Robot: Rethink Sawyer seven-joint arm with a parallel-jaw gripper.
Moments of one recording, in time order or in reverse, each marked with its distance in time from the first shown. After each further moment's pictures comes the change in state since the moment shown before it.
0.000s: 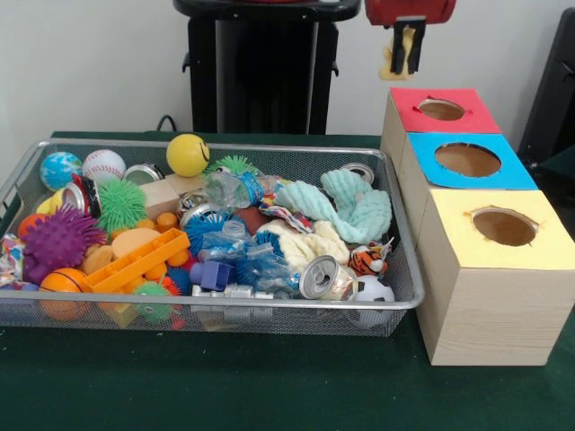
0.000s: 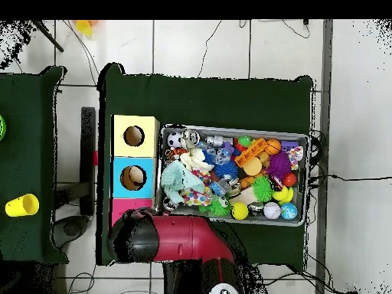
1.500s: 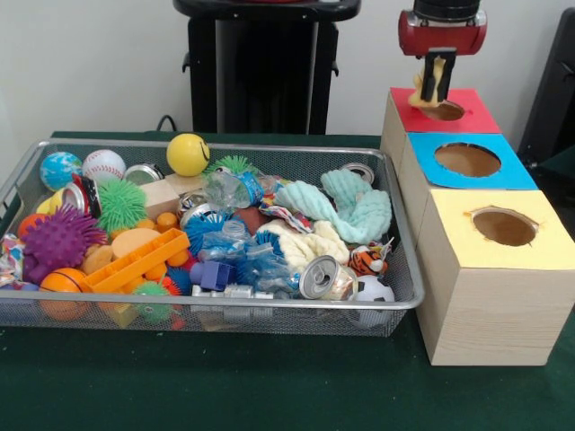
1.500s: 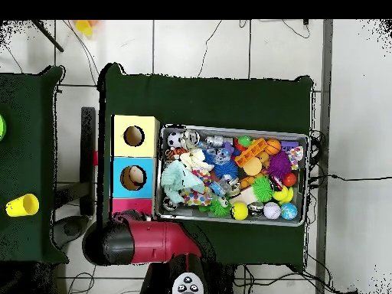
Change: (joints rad) arm 0.164 0.129 -0.076 0.001 0.090 -0.170 0.038
